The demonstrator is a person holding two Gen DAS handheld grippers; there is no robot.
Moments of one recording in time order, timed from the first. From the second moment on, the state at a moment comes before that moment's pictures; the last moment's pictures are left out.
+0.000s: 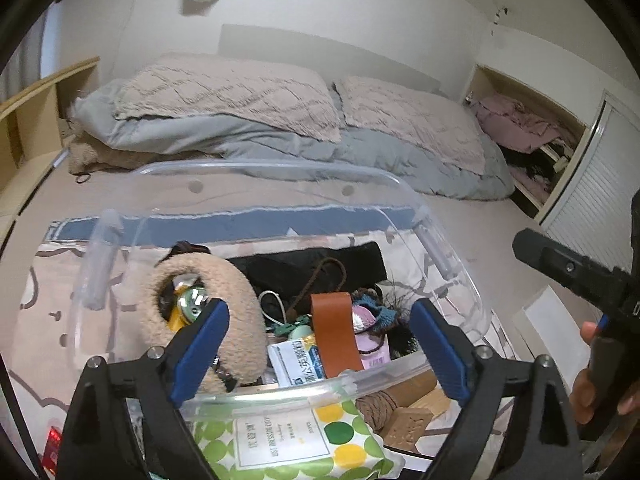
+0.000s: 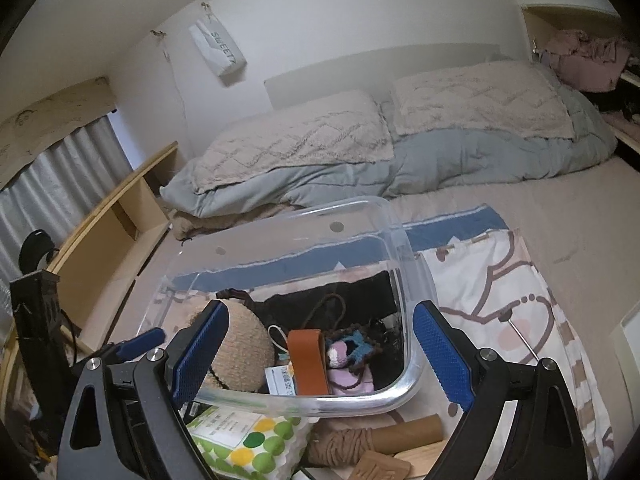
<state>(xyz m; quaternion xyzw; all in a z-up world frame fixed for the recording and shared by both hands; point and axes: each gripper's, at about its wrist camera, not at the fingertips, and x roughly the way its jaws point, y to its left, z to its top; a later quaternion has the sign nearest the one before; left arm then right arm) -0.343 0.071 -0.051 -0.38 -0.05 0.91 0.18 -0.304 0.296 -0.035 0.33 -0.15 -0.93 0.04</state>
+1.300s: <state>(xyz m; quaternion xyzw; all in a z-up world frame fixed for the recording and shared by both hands) -0.180 0.020 0.059 -0.25 -0.04 0.97 0.06 -0.170 0.274 0.044 0.24 -0.10 -0.96 0.03</state>
